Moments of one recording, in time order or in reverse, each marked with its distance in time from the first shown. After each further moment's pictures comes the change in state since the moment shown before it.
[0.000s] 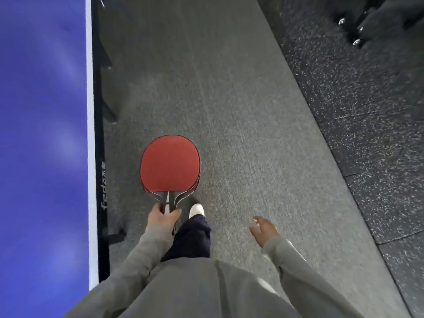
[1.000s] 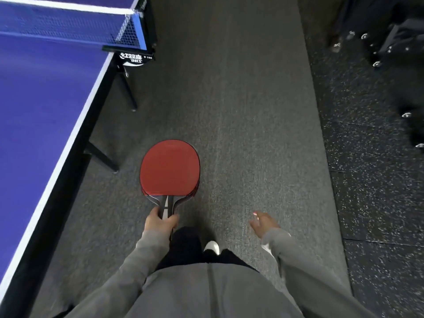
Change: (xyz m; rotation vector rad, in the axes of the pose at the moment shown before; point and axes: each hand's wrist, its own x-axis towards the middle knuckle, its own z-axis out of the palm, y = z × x) left_hand 0.283 0.409 0.154 -0.172 0.253 -0.068; right_hand 0.383 -0.285 -0.436 -0.323 -0.049 -0.210
